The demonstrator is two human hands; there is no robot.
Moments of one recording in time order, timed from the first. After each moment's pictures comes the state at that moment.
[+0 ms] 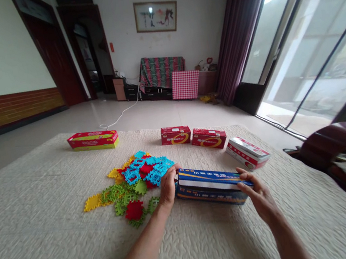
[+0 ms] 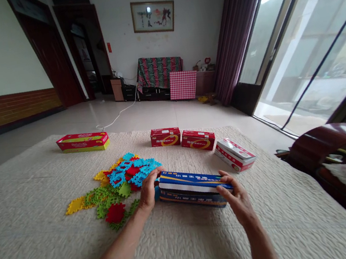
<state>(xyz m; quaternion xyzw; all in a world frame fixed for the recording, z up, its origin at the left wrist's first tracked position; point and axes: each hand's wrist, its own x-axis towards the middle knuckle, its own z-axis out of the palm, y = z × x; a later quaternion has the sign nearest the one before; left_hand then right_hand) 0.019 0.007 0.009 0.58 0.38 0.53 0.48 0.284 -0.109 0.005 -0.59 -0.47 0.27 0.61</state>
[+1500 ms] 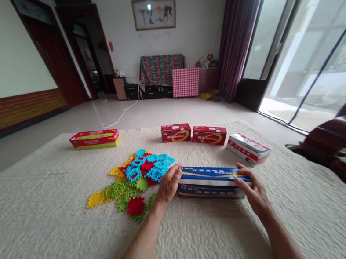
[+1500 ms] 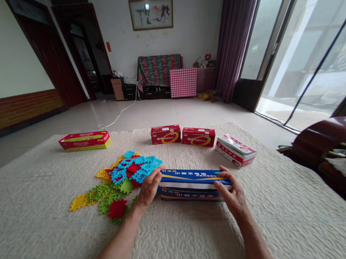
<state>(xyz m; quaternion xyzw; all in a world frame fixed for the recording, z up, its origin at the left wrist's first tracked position) 0.000 0.002 0.015 0.73 0.34 0.44 0.40 0.273 -0.103 -0.008 -0.61 -0.48 0.16 0.61</state>
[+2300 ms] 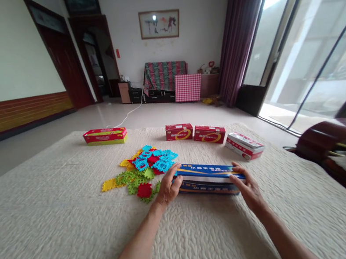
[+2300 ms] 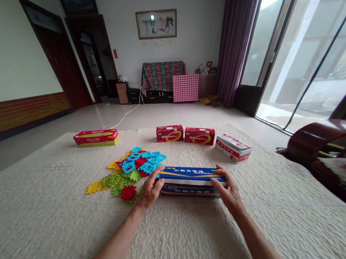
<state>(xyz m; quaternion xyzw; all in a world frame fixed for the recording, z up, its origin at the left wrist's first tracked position) -0.030 -0.042 0.004 0.75 0.31 0.49 0.32 0.242 -0.135 0.000 -0.59 -0.49 0.17 0.62</state>
